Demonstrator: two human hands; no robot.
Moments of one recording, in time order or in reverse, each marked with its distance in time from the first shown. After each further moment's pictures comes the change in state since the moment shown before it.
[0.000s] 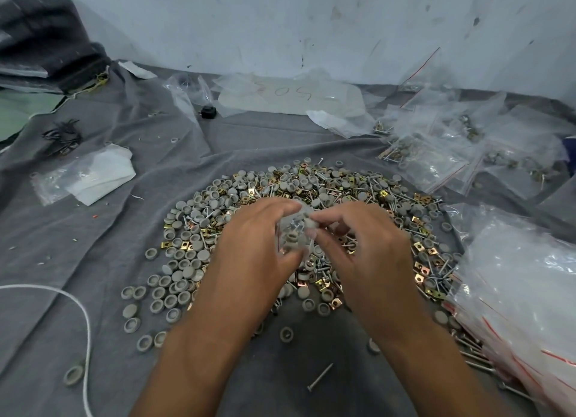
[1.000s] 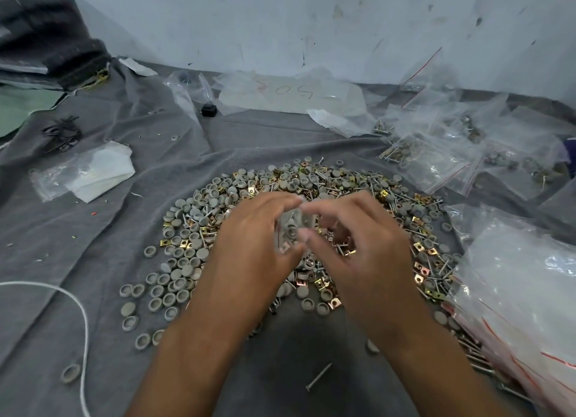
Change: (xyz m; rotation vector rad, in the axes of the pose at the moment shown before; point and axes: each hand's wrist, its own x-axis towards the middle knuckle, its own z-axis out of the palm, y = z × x) left_hand 0.001 0.001 -0.001 -0.003 0.046 0.031; right_hand 0.002 -0.010 -0.004 0.092 -0.084 0.004
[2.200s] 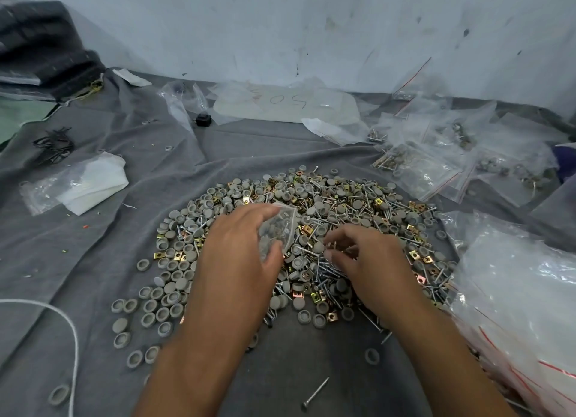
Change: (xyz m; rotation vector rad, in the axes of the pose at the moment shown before) left_hand 0.000 0.000 -0.002 0.077 0.019 -0.155; right_hand 0.006 0.053 0.001 -0.130 -0.280 0.492
